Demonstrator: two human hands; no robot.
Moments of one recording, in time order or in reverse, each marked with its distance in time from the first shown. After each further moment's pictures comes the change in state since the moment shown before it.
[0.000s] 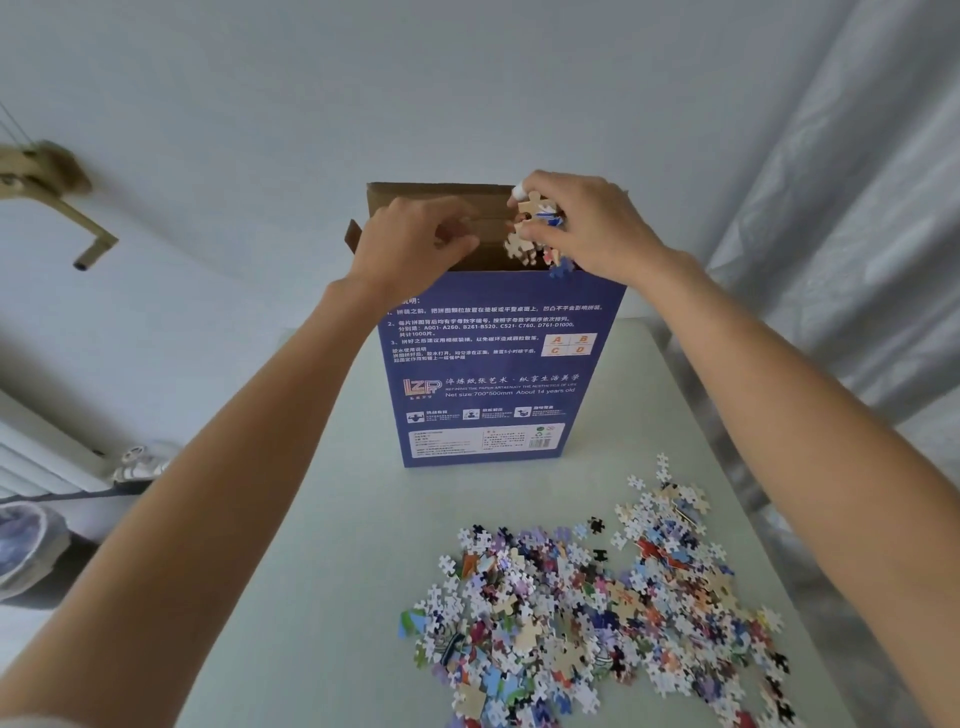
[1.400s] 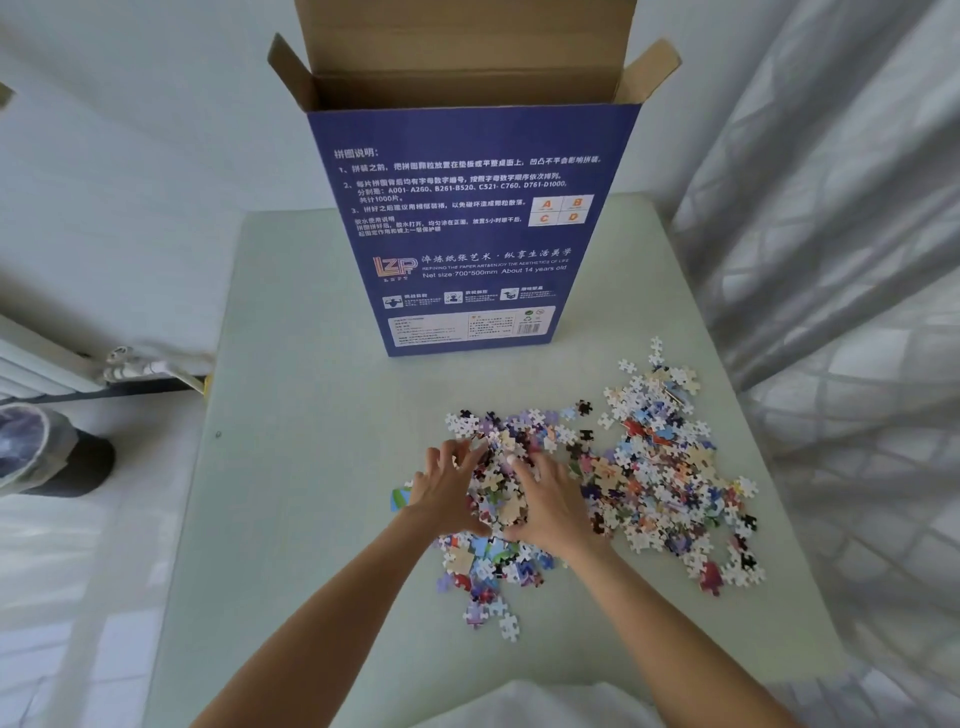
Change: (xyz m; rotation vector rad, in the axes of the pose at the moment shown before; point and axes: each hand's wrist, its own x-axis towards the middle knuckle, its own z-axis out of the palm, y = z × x) left_hand -0.318 0.015 0.201 0.144 -1.017 -0.343; right_hand -0.335 -0.054 0.237 -0.049 -0.738 0.552
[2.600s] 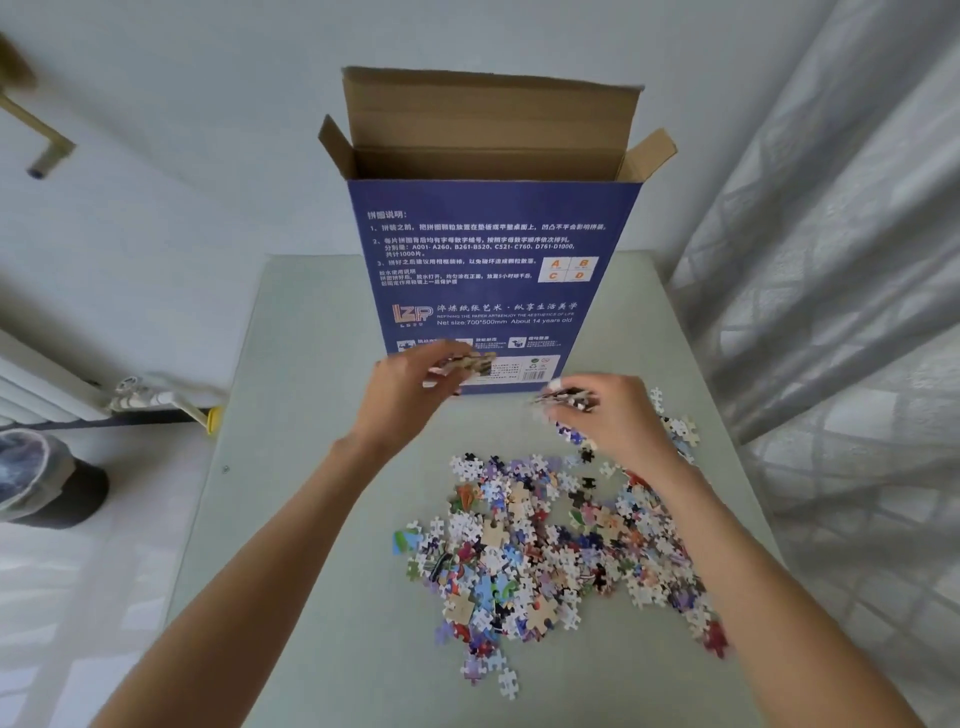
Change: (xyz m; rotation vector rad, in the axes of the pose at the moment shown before) left_hand -0.032 -0.008 -0.181 -0.437 0.842 0.304; right_hand -0.004 -0.003 -0.196 0.500 0.414 -0.208
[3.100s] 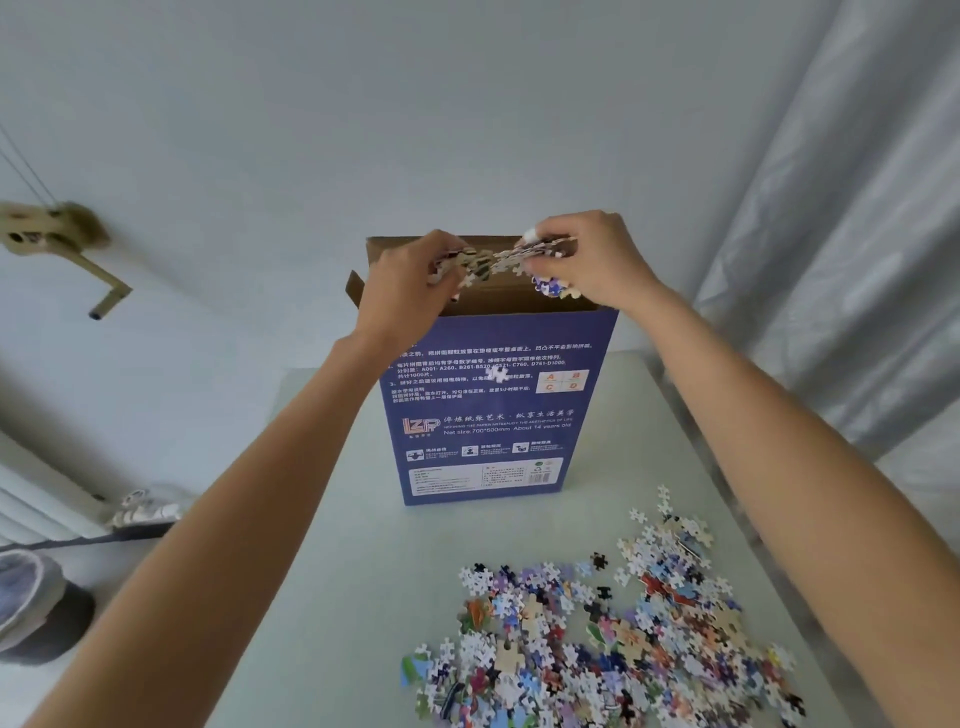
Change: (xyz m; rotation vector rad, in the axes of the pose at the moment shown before) left_hand 0.159 0.058 -0.093 0.138 0.213 0.105; right_hand 0.157 -0.116 -0.124 -0.064 0.234 -0.297
